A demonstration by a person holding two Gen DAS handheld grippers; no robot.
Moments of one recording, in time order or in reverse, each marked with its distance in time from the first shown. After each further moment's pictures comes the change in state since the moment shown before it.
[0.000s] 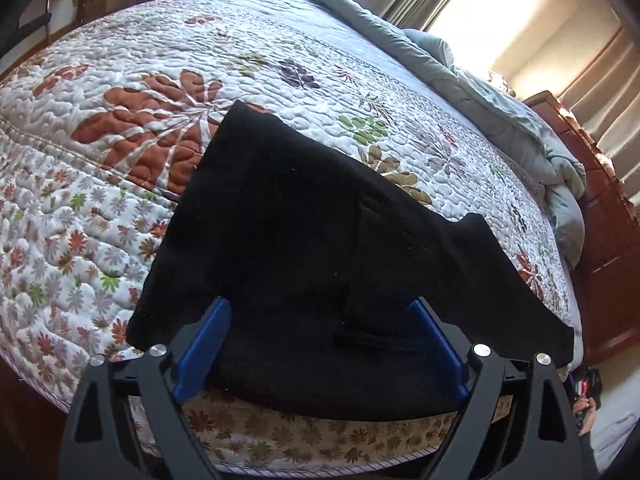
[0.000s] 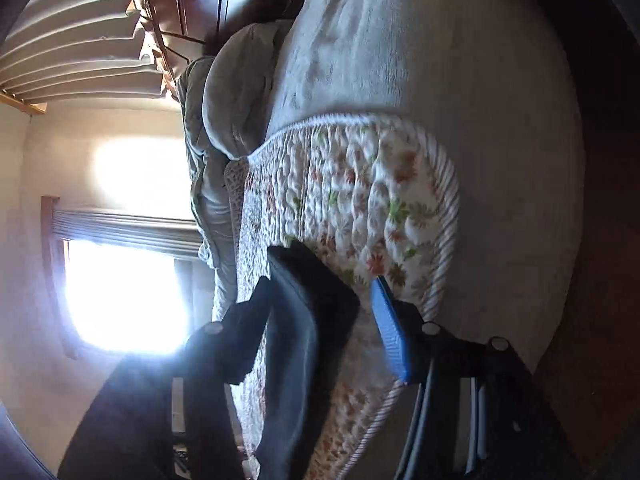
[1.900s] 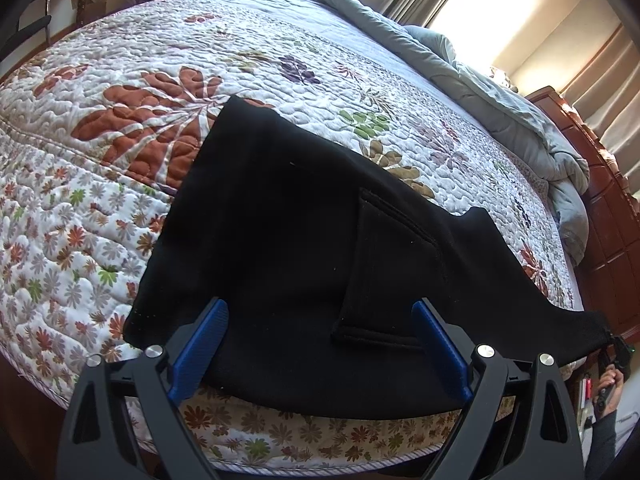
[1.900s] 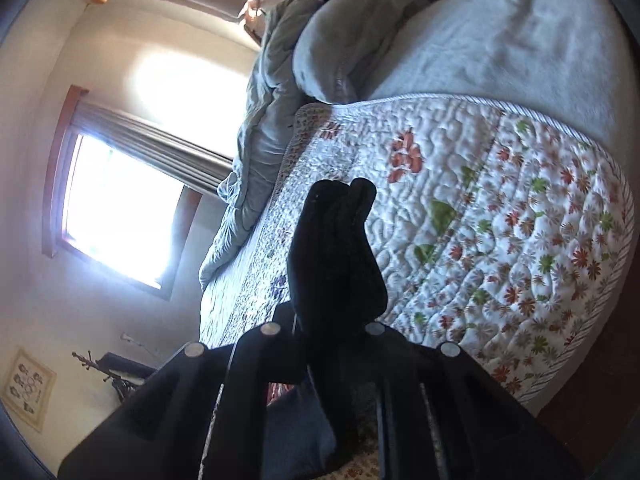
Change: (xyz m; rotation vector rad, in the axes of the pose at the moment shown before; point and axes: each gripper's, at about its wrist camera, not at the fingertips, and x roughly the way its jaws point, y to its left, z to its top) left arm 0.004 -0.003 -0.002 0.020 0.011 0.027; right arm 0.017 0.146 -0.069 -0.364 0.078 -0.010
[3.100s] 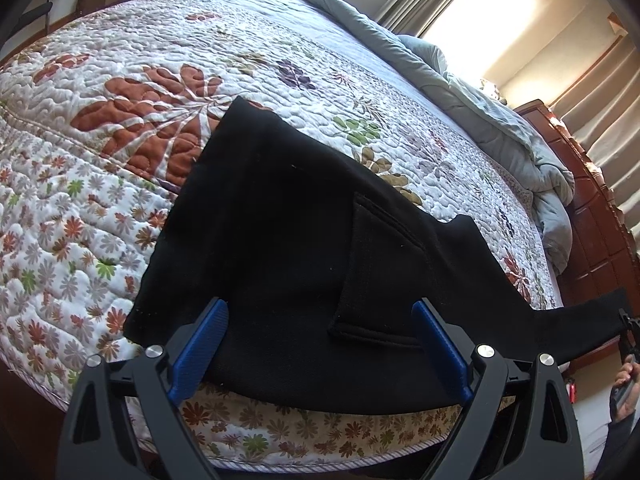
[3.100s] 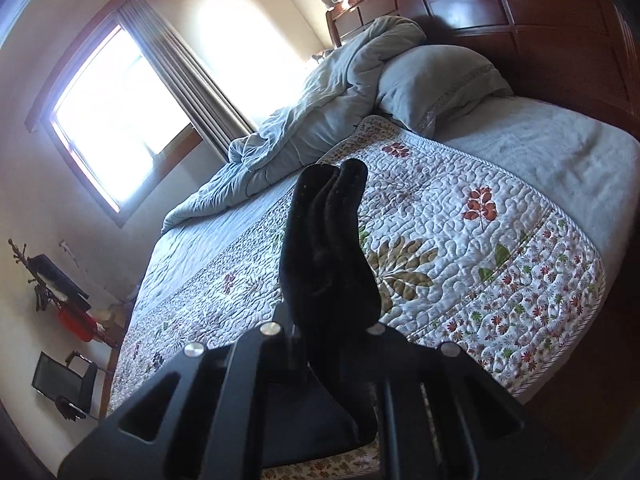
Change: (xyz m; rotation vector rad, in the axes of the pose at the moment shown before) left arm -0.010 0.006 -0.006 -0.037 -0.025 -0.072; right arm -0.011 0.180 -0.070 -0.430 -0.010 -0.179
